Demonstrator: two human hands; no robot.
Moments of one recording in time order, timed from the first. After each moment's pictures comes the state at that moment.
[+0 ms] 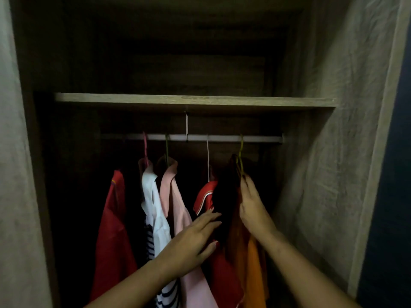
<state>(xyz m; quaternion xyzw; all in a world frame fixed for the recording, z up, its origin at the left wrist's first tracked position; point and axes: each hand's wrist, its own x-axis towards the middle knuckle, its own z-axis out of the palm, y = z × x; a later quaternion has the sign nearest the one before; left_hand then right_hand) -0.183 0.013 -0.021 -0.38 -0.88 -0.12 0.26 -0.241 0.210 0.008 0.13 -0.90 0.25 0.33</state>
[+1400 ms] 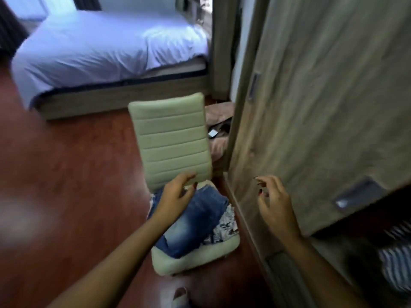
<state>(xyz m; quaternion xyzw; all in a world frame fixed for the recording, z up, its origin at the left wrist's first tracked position) 0.301 -0.323 -0.297 0.43 -0.77 -0.35 0.31 0.069 -0.205 -0.267 0.56 -0.73 0.39 -0.05</state>
